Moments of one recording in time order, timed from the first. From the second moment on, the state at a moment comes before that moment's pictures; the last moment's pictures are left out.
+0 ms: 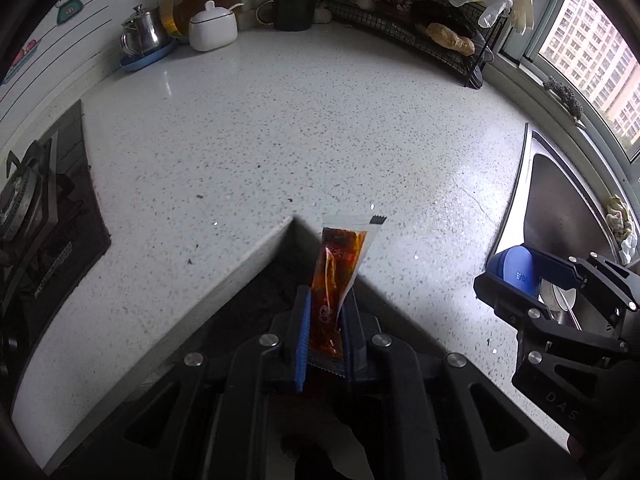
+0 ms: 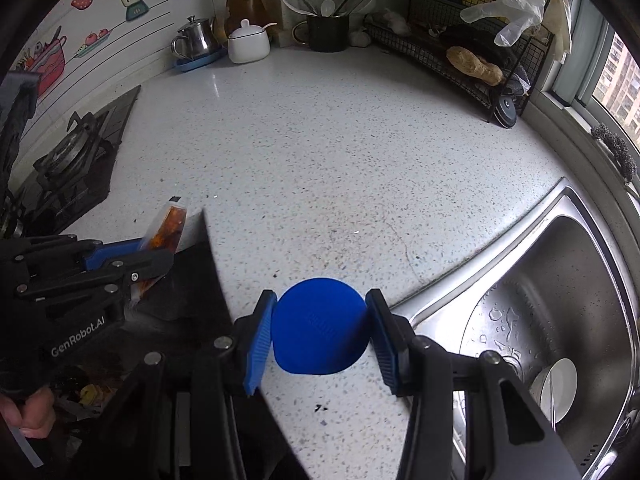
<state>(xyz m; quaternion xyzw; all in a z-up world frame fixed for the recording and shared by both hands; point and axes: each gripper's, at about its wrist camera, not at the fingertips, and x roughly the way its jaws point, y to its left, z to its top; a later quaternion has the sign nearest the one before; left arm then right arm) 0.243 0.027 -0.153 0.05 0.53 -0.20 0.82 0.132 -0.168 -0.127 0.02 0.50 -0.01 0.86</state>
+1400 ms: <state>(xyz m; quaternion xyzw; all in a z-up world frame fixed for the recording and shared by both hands) 0.158 0.088 -0.493 0.07 0.61 -0.20 0.76 0.091 -0.078 -0.465 0.05 0.58 0.01 0.81</state>
